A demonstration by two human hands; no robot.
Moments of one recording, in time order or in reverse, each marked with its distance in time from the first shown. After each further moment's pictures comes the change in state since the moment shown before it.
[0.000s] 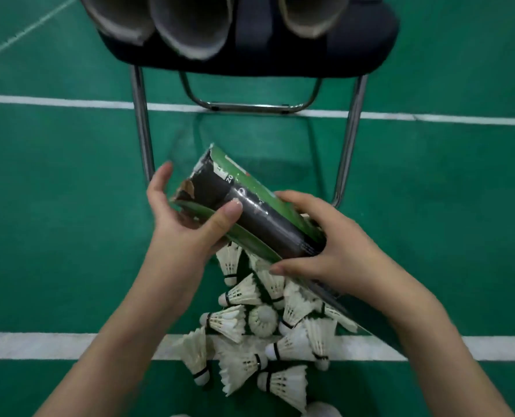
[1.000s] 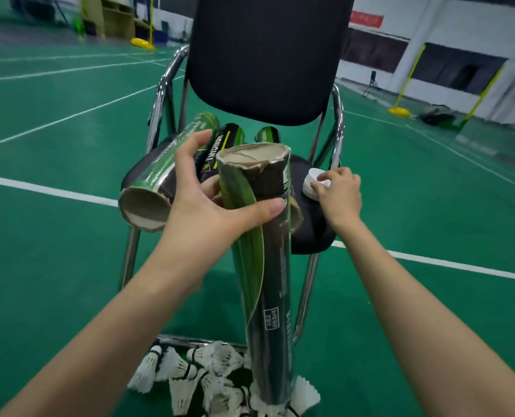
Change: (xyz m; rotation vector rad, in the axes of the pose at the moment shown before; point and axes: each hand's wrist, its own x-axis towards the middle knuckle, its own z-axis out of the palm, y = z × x) left_hand 0.067 0.174 0.074 0.023 -0.084 0.366; right_hand 0.212 -0.032 -0.199 -0.490 0.792 0.062
